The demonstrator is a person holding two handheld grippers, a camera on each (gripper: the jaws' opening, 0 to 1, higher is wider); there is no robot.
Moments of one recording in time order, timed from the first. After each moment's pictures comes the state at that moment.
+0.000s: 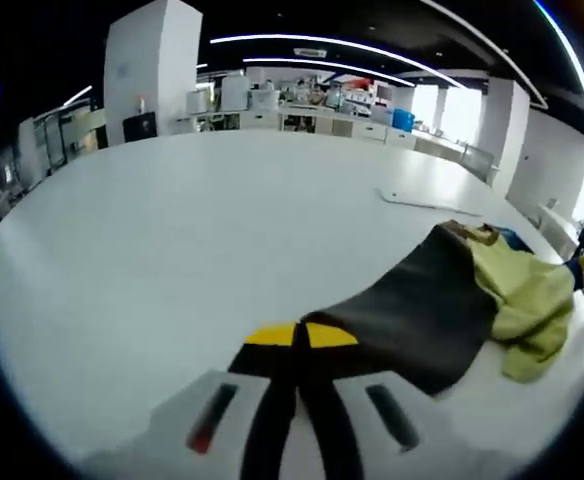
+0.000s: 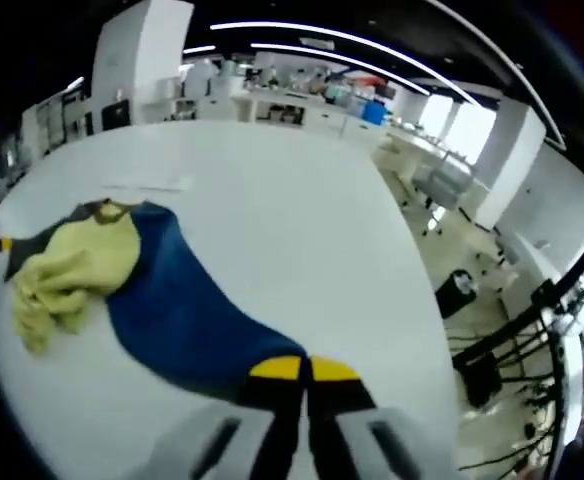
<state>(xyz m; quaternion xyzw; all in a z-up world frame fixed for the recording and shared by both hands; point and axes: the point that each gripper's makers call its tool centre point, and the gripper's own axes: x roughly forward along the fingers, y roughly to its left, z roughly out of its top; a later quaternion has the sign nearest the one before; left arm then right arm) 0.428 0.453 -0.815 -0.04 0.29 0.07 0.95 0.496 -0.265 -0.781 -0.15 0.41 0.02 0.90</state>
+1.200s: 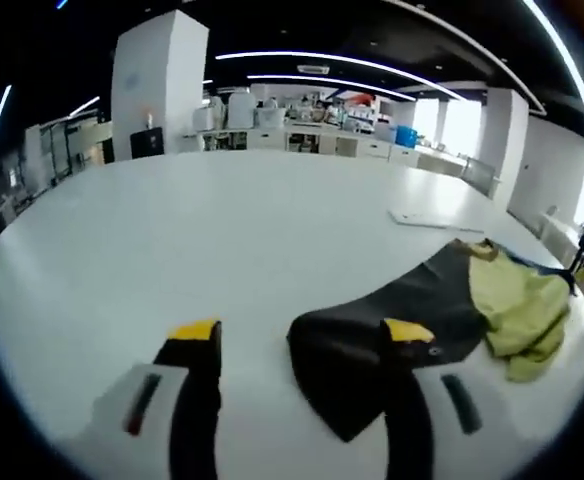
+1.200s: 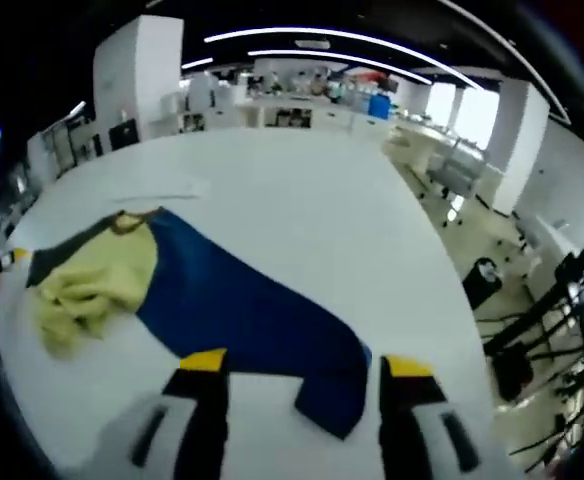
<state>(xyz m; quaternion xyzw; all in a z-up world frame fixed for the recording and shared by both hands) 0.399 0.455 -0.775 -0.06 0.24 0.04 0.97 0.473 -0.228 -0.778 -0.07 0.38 0.09 0.92</state>
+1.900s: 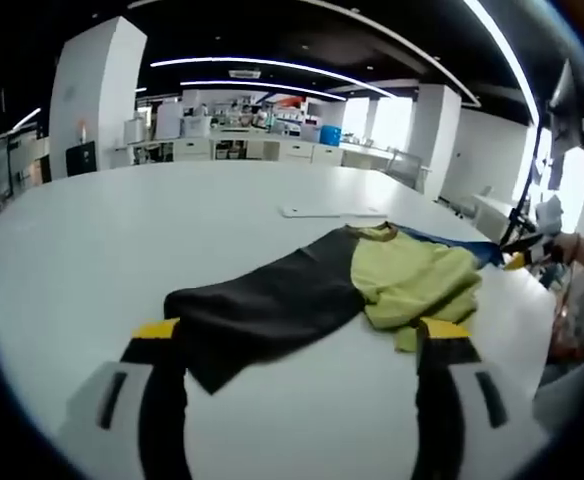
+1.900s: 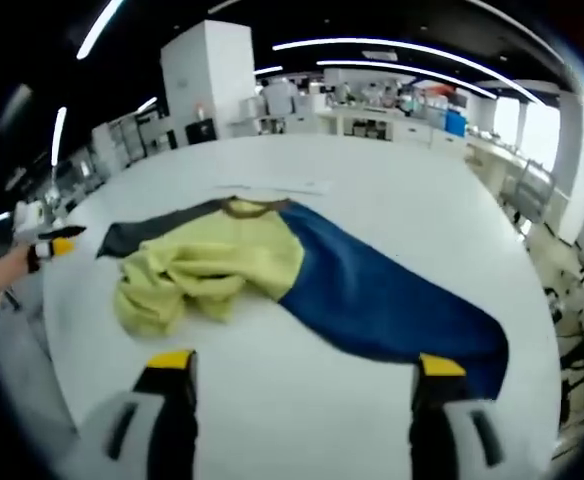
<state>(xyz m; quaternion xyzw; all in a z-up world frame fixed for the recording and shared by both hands) 0.359 0.336 -0.764 -0.05 0.24 -0.13 0.96 0.424 -0.102 -0.793 -0.06 0.37 0.24 0.89</state>
